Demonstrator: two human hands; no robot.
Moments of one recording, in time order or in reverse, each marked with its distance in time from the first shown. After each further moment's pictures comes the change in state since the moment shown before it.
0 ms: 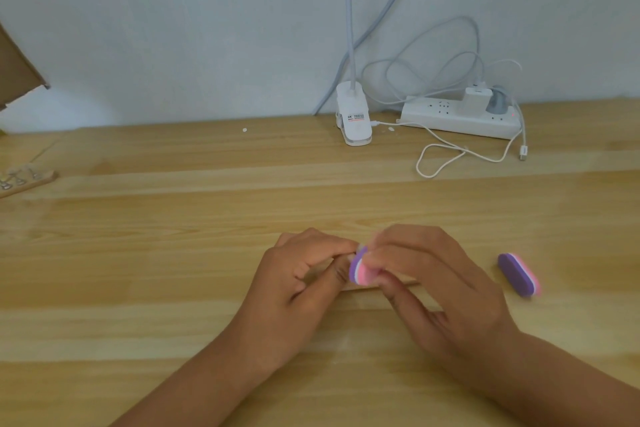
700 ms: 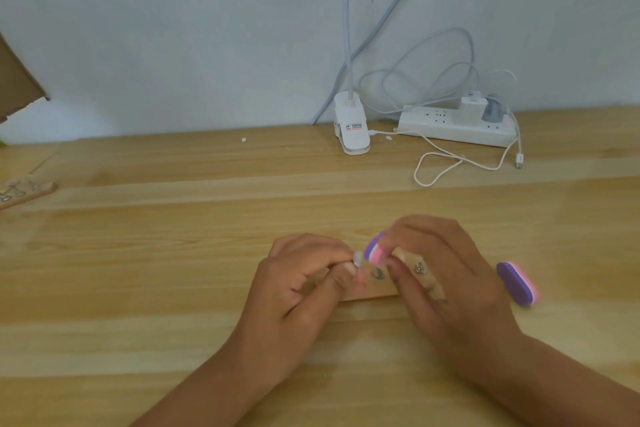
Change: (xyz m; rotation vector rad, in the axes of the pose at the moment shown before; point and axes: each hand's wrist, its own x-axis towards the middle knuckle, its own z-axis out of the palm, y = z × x) left_hand 0.000 0.001 0.001 0.015 0.042 0.033; right_hand 0.004 0.007 -0.002 -0.117 0.074 0.080
